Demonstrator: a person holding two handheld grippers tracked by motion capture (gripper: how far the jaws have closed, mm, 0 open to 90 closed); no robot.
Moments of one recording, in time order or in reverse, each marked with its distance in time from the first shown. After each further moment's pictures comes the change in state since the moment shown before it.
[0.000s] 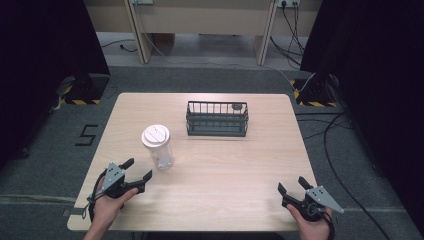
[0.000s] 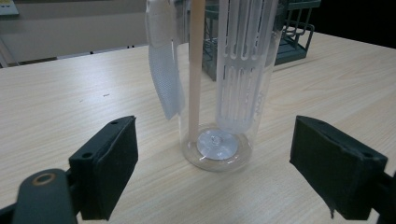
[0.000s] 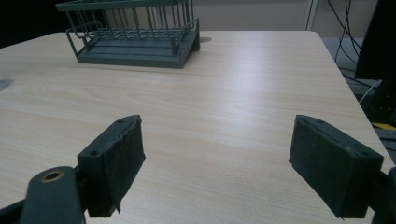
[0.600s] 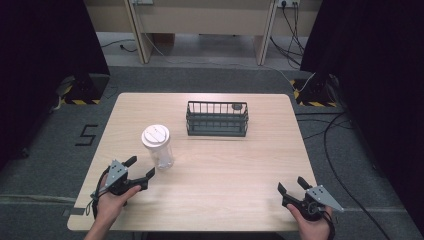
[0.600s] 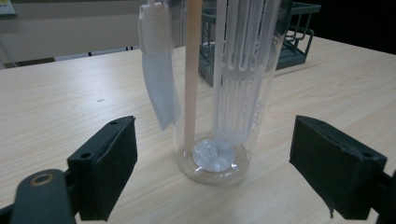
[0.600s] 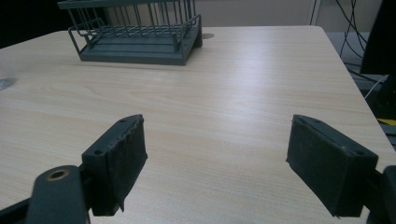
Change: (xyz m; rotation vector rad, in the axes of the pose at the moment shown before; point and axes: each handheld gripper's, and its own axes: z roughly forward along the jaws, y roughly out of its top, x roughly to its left) left arm 0.000 0.007 0.012 -0.009 -0.002 -0.012; right arm -0.001 0.001 0.001 0.016 0.012 0.015
